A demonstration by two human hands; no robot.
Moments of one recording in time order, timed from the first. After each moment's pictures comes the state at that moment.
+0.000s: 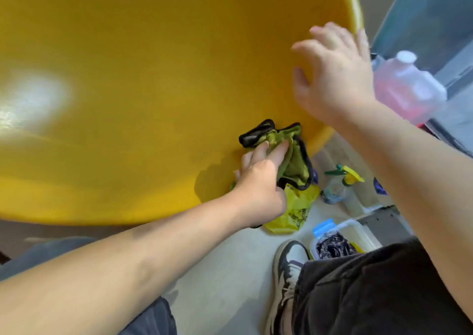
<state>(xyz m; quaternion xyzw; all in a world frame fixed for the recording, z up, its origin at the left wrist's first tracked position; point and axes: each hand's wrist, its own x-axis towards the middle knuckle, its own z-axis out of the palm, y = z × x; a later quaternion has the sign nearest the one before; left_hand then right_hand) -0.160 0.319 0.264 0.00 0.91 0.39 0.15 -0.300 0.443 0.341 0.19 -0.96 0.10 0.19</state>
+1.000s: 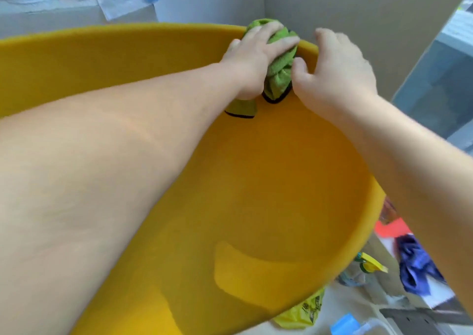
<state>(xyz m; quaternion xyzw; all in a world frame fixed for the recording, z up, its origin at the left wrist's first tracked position) -0.518 0.248 0.404 0.14 0.98 0.03 -0.12 -0.456 0.414 0.425 0.08 -0.96 0.20 0.17</state>
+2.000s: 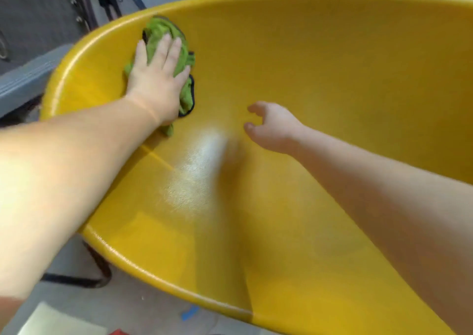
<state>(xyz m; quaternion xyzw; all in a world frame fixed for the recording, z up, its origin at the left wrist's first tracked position) -0.298 -0.181 0.339 -0.21 0.90 -0.38 0.05 -0.383 0.055 0.301 0.32 -0.90 0.25 -0.16</state>
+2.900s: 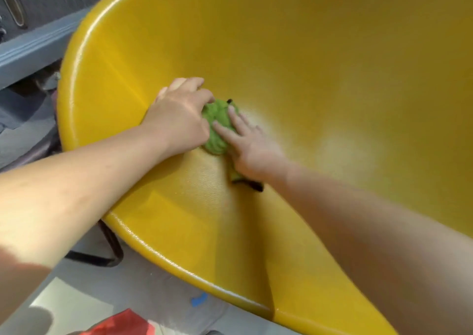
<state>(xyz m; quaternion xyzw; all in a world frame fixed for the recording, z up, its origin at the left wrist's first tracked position) -0.203 -0.152 0.298 -0.21 0.97 0.04 -0.07 -0.311 -0.014 0.198 0.53 -0.84 0.09 -0.09</state>
